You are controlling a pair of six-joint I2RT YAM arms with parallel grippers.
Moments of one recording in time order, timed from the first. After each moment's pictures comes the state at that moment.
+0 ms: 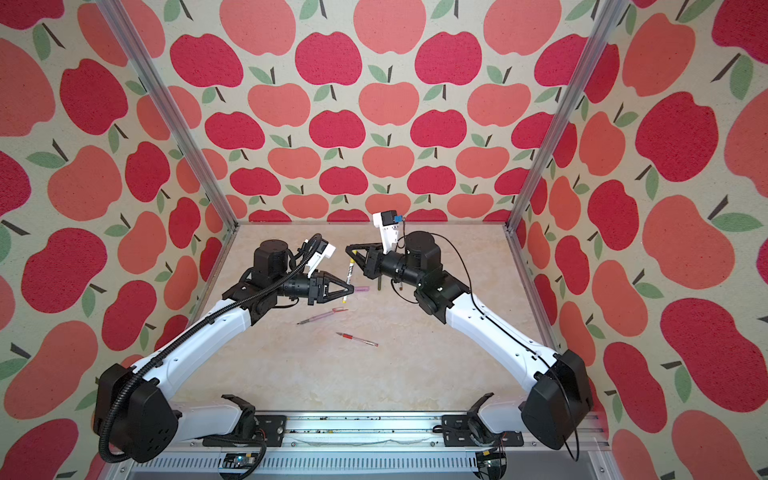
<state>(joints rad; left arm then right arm) -0.42 1.29 1.01 -0.11 1.07 -0.35 0.76 1.36 1.15 0.11 -0.43 0.58</state>
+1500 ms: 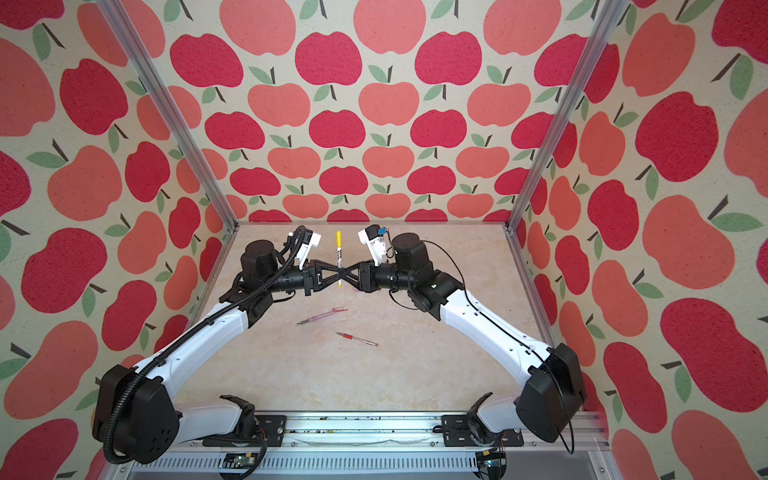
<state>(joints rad) -0.36 1.28 0.93 0.21 0.97 -0.44 0.79 1.40 1.21 -0.19 -0.60 0.55</state>
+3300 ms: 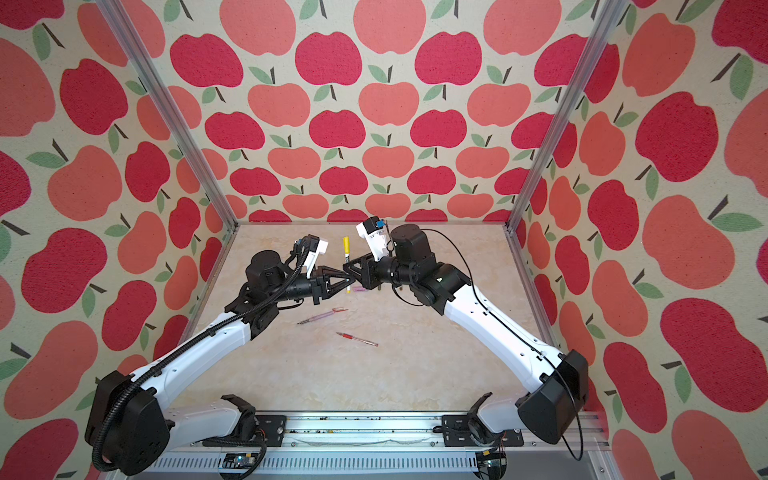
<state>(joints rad) -0.47 1.23 0.86 0.28 0.87 -0.46 0.79 1.39 1.36 -0.35 -0.45 0.38</state>
